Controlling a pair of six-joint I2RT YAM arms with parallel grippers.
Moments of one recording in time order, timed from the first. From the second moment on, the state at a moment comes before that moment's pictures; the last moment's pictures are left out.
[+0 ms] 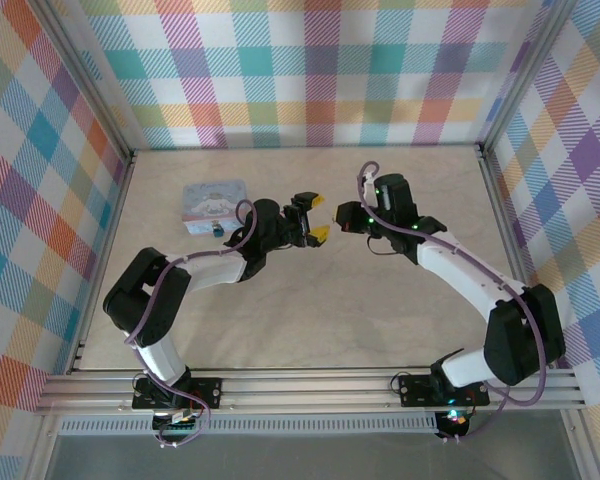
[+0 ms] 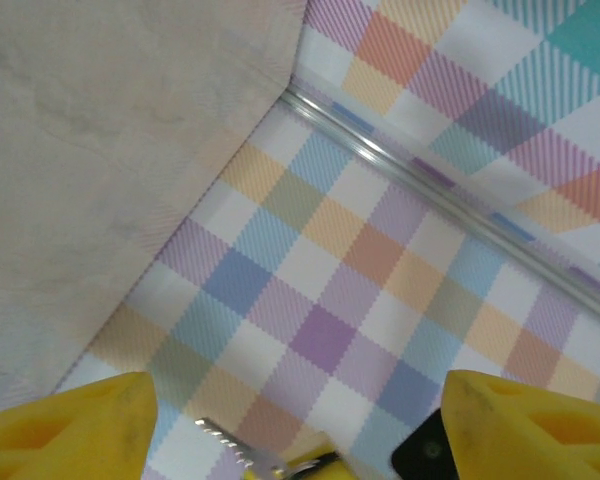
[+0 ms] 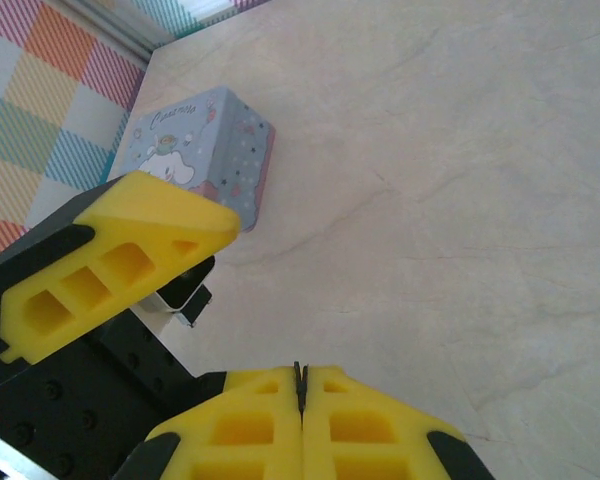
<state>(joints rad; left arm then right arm) -0.63 1.73 0.93 0.61 0.29 -2.07 0.48 1.42 1.04 -0.20 -0.30 0.57</state>
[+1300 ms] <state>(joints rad) -0.65 1.74 0.93 0.63 0.26 -2.09 0.53 1.43 1.05 -0.16 -0.30 0.58</state>
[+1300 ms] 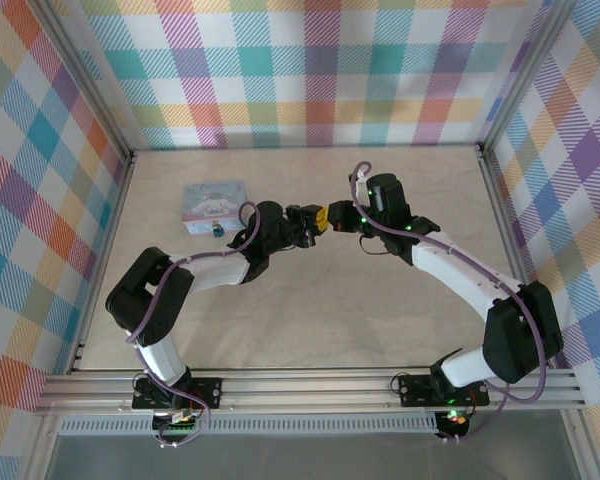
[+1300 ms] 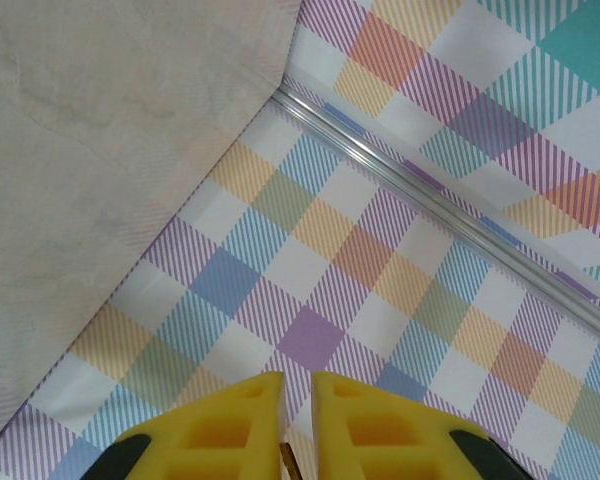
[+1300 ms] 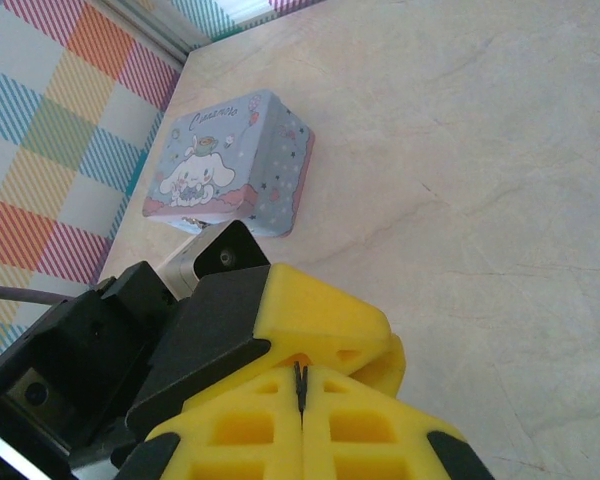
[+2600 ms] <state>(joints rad) -0.65 1.75 0.93 0.64 0.24 -2.00 0.52 1.38 1.05 -0.23 -0.29 0.57</state>
